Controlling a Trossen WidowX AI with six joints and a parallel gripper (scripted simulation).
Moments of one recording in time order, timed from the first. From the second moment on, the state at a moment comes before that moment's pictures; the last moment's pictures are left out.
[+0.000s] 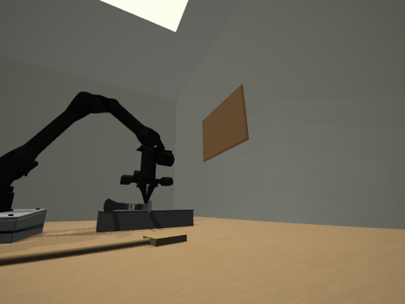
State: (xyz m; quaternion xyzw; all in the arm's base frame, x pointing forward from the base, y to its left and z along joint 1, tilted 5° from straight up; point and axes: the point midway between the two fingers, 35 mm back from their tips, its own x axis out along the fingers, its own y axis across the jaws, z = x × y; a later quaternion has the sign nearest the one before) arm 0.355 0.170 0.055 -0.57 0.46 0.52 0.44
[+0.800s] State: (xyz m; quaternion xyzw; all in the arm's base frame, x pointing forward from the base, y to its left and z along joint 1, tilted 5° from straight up) arm 0.343 0.167 0.055 -0.57 0.46 0.52 0.44
